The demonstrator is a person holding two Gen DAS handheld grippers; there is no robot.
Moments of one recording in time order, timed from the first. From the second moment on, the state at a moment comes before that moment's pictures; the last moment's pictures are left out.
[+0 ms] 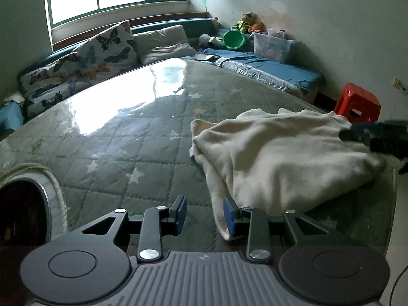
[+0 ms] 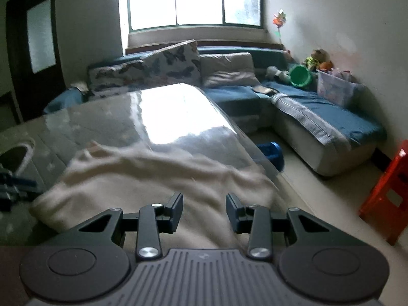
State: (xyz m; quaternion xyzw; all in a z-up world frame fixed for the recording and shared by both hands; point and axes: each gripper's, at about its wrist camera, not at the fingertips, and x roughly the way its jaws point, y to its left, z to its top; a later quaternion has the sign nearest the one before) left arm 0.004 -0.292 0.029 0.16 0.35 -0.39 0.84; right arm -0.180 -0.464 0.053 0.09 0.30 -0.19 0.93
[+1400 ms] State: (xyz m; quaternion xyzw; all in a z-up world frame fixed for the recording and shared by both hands) left arm -0.006 -0.260 0.035 0.14 0.36 -0.37 0.85; right arm -0.128 -0.350 0.043 -0.02 0.31 -0.06 0.95
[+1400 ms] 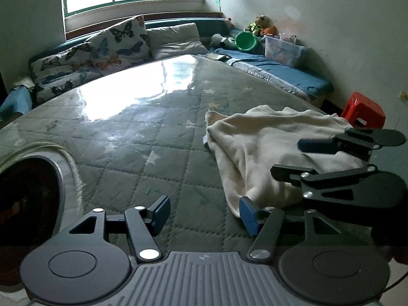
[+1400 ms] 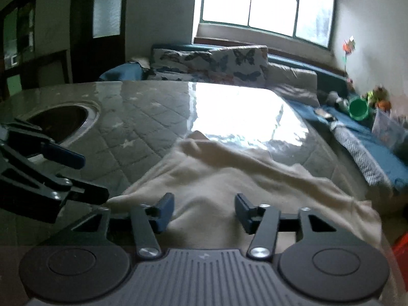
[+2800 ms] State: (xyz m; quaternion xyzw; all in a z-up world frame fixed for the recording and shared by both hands) left arm 0.051 0.005 0.006 0.03 0.34 0.01 0.94; right arm 0.018 -0.225 0.013 -0.01 0.33 0.10 0.94
